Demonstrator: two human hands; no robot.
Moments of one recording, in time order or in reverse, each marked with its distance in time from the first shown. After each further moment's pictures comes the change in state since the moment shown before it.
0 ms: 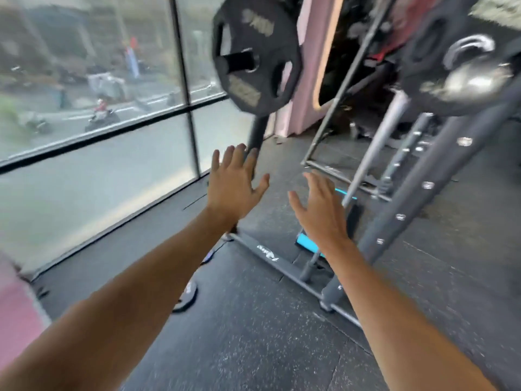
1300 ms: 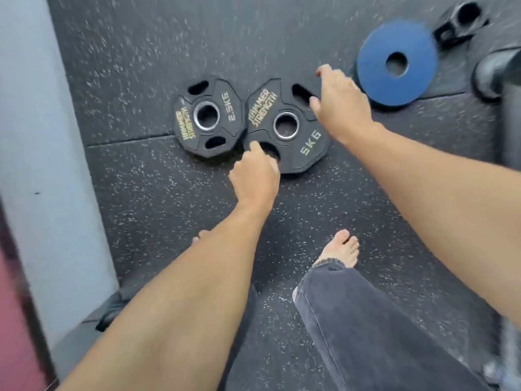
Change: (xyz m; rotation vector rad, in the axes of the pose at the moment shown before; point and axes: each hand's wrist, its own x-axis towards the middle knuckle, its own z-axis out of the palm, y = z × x) left_hand -0.431 -0.416 0.775 -0.050 -0.684 -1.490; right_hand -0.115 -0.083 1.057 -0.049 -1.029 -0.558
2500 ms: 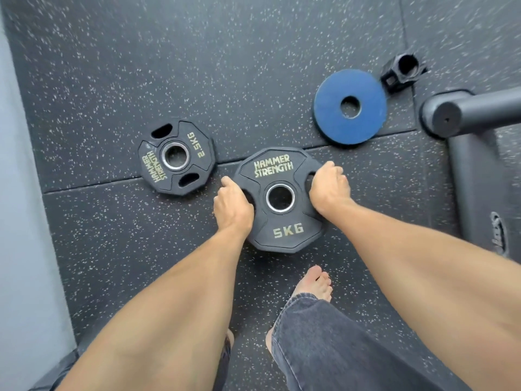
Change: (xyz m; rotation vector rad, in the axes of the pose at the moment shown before) left_hand 0.032 0.040 0.028 -0.082 -0.113 -0.173; right_hand -0.036 0.071 0.033 -0.040 -0.286 0.434
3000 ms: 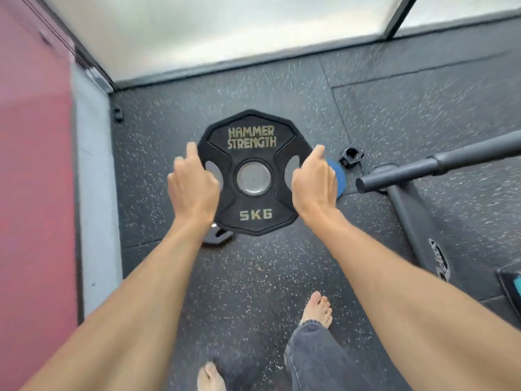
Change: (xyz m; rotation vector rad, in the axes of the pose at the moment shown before) left_hand -0.121 0.020 -0.318 -0.103 0.614 0.364; right_hand -0.189 -0.065 -0.232 0.442 0.622 -0.126
